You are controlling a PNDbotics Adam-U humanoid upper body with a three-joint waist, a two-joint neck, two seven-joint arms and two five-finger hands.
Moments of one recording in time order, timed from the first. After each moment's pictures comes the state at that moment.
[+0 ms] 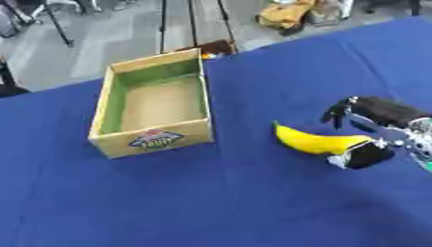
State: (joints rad) left arm -0.08 0.12 0.31 -1.98 -0.25 -0.48 0.57; right arm -0.39 -0.87 0.19 -1.81 0.76 0.19 0.51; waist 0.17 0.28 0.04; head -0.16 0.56
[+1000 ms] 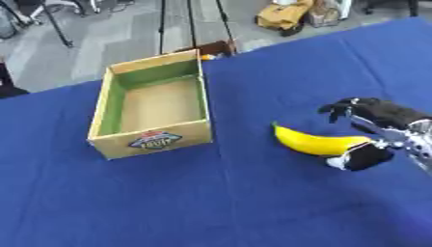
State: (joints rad) left arm -0.08 0.12 0.31 -1.98 -0.25 -0.48 0.57; right arm -0.39 -0.87 0.19 -1.81 0.76 0.20 0.50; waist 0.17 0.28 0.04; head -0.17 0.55
